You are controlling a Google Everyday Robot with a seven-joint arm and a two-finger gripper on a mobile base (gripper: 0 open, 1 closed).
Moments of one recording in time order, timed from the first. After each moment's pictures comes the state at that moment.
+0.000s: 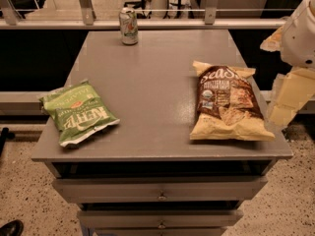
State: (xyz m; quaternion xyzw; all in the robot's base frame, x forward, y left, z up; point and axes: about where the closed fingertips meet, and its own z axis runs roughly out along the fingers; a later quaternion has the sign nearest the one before) arm 0.439 -0.217 0.977 -0.60 0.78 -0.03 0.16
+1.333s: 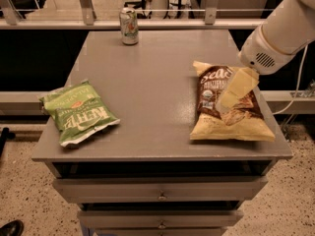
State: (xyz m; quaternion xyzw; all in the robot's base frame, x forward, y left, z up) arm 0.534 -0.196 0.914 -0.49 0.84 0.03 0.22
